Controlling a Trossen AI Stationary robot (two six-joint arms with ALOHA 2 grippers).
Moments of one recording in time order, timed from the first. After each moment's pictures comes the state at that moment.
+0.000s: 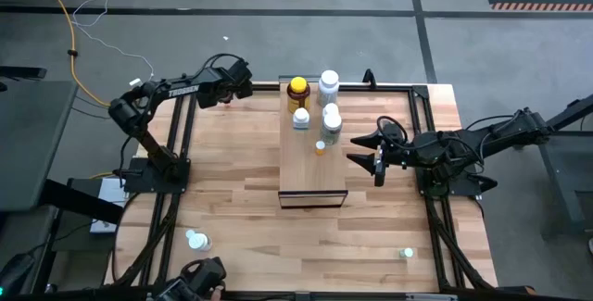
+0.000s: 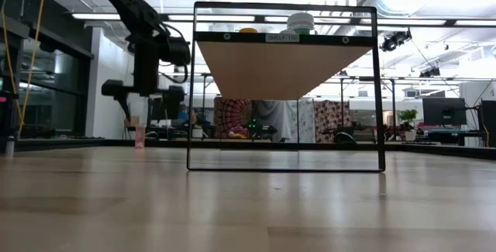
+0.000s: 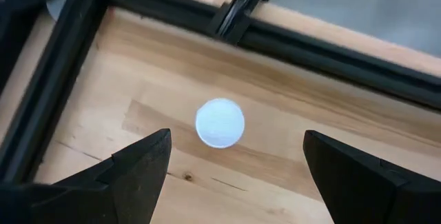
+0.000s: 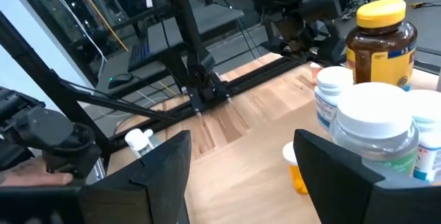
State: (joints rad) left arm 0.93 1.65 1.06 -0.74 -0.43 -1.03; right arm 0.29 0.89 0.81 -0.13 0.48 0.45
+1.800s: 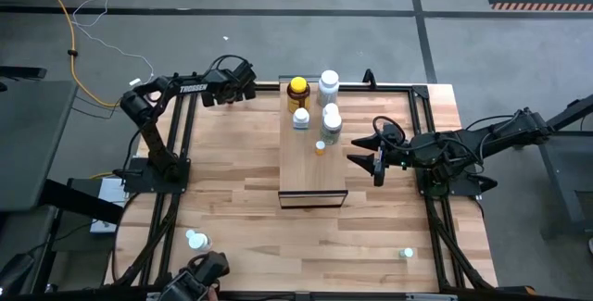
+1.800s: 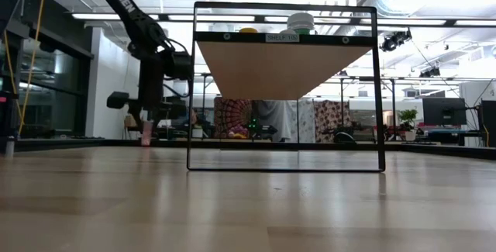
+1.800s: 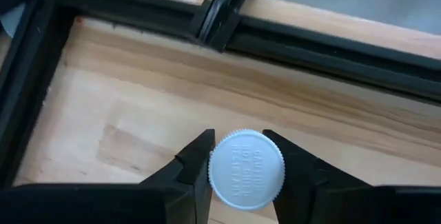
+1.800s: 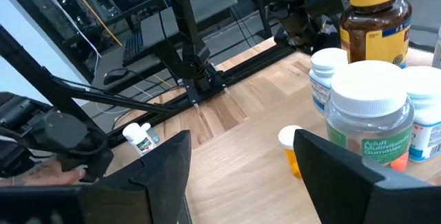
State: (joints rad) left arm 0.95 1.77 1.06 -0.63 -0.46 -0.93; right arm 0.29 0.89 0.81 -0.18 0.48 0.51
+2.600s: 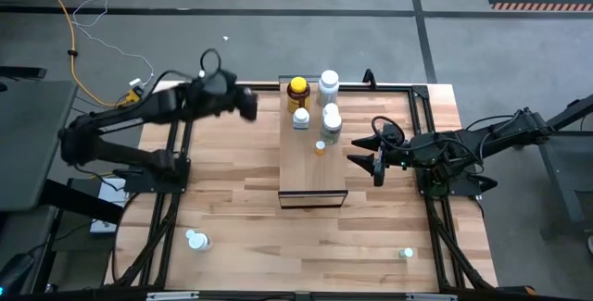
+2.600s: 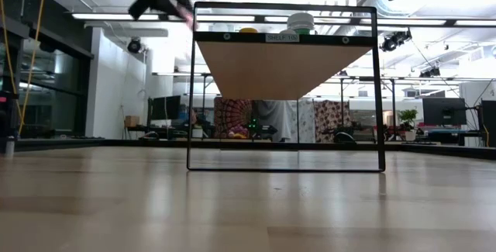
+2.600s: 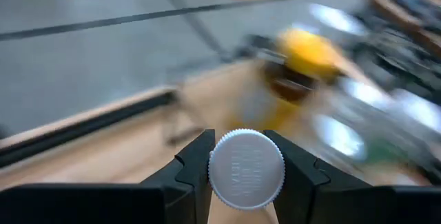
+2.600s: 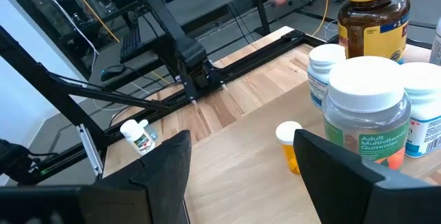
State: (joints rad) left arm 0.45 1.10 1.11 -0.56 -0.34 -0.56; right arm 0.29 0.89 0.81 -0.19 0.48 0.52
